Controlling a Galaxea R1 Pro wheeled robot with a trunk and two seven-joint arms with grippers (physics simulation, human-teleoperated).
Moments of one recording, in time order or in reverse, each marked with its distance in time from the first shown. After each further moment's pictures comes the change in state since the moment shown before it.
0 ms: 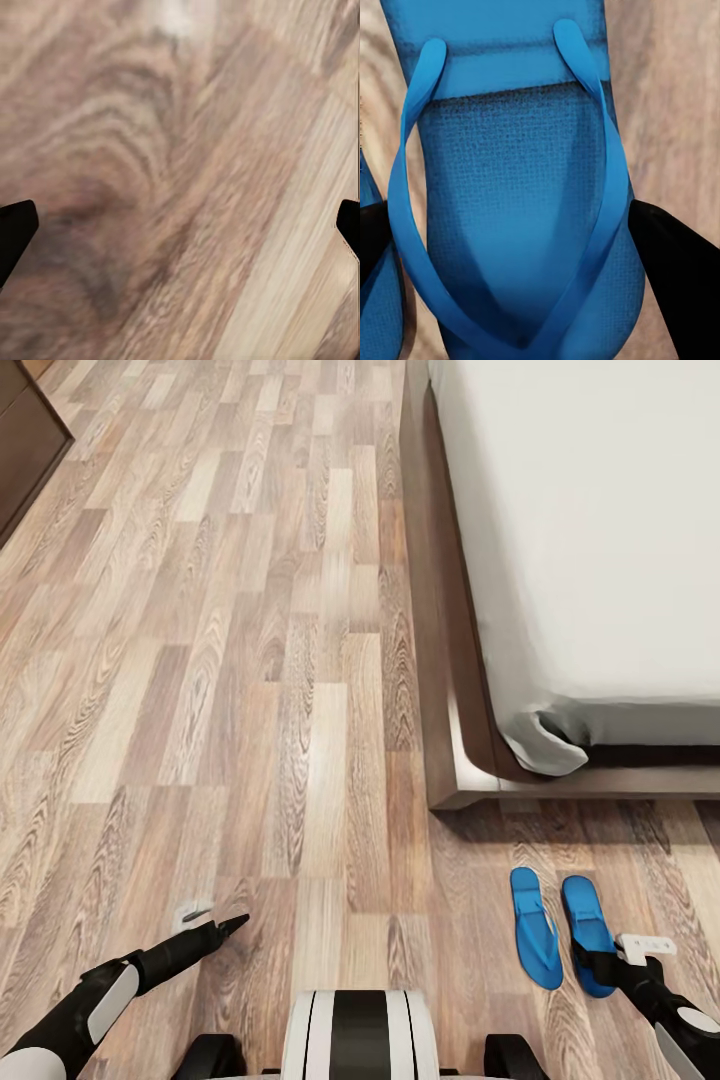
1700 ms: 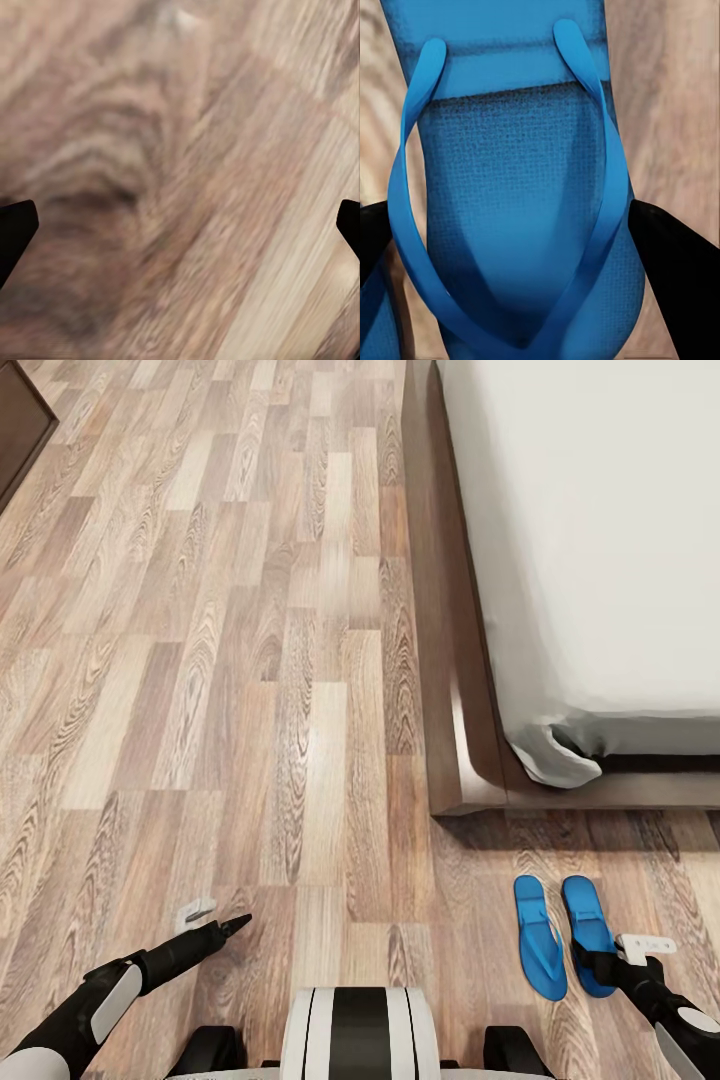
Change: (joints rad) left arm 0.000 -0.009 0.000 0.000 0.000 0.000 -0.001; right arm 0.000 -0.001 0.000 0.000 0.000 0.000 0.000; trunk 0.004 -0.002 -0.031
